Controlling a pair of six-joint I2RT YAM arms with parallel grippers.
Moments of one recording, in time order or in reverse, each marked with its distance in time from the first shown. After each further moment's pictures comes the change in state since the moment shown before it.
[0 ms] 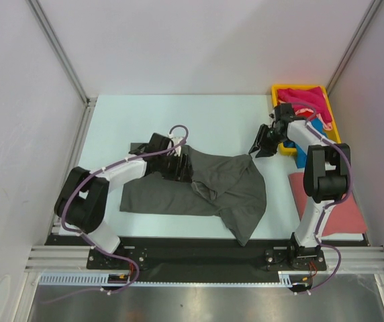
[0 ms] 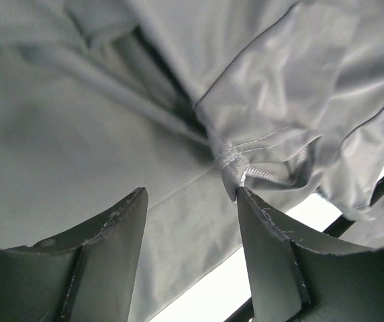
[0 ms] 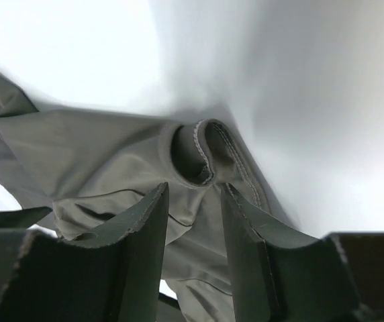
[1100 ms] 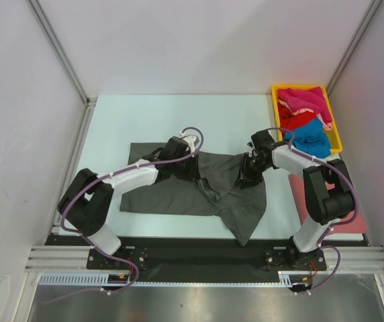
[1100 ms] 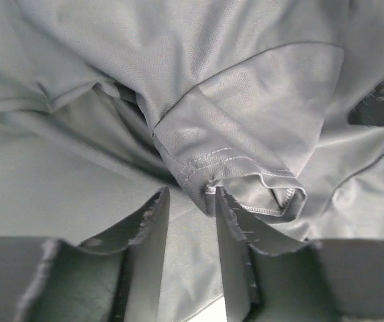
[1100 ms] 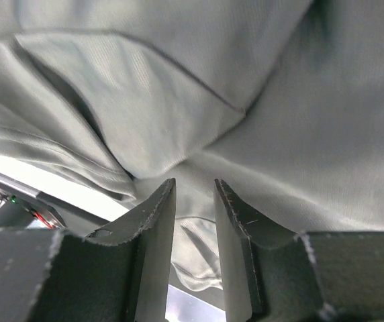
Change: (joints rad) left arm -0.193 0.010 0.034 0.098 -0.288 -0.081; right arm 0.236 -0.240 -0.415 0.074 -0.009 0.061
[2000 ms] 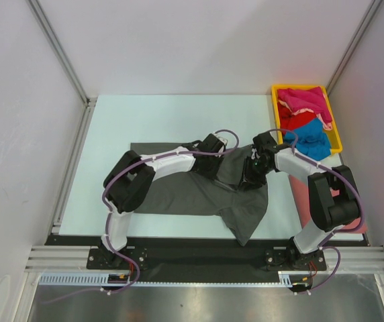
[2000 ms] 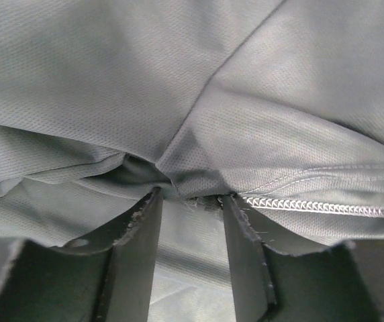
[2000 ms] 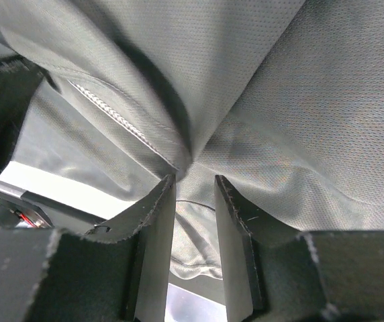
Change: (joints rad) left arm -0.133 0.412 0.449 -0.261 -0.178 0.089; right arm 0.006 -0.060 -0.025 -0.032 0.061 0.000
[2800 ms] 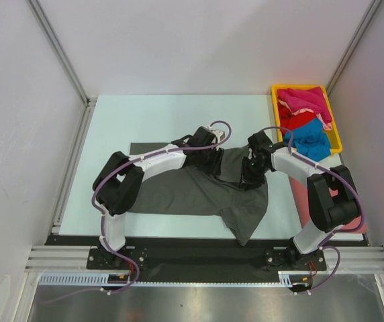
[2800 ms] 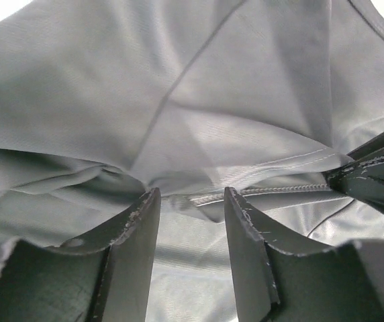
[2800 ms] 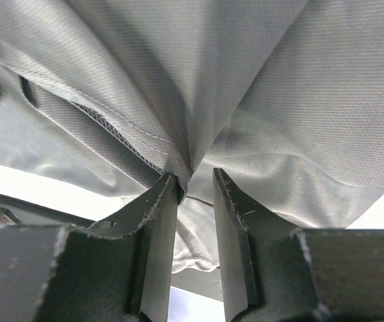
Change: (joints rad) left arm 0.065 -0.089 -0.056 0.106 0.233 -0.052; right arm 0.055 0.000 0.030 -0.044 0.103 -0.030
